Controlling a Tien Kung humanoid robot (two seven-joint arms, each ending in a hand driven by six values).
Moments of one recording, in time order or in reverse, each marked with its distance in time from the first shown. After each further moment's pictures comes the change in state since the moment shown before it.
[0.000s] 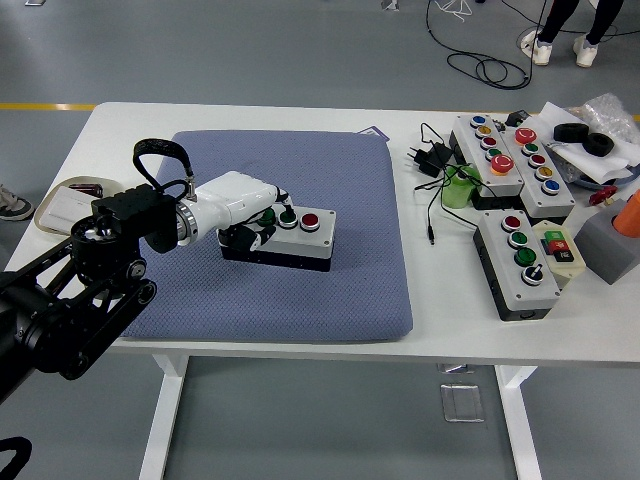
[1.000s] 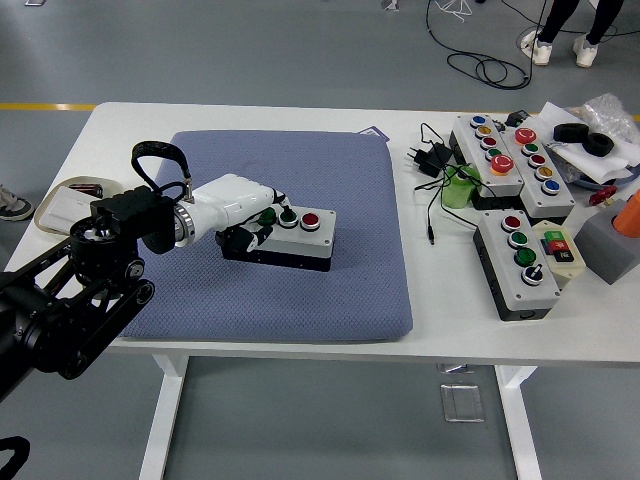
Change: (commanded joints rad) left arm 0.000 0.007 -0.006 -0.009 0.000 0.017 0.004; right arm 0.002 0.000 0.010 0.000 -0.009 -0.001 0.000
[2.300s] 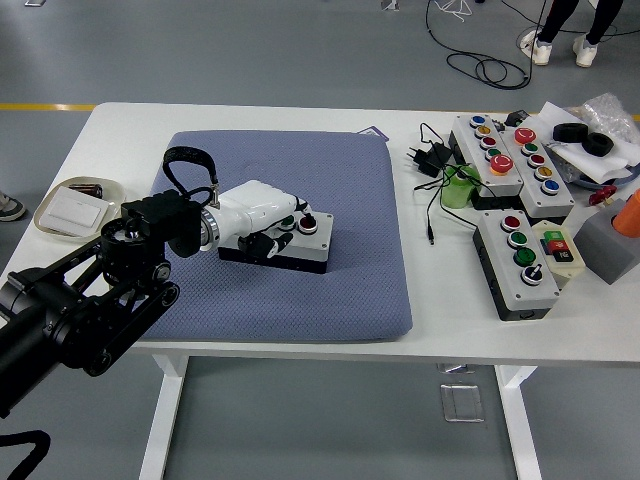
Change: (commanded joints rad) left arm -0.043 -0.057 0.081 0.100 0.000 -0.023 -0.002; right arm 0.004 -0.003 0.002 0.000 -0.004 0.000 0.000
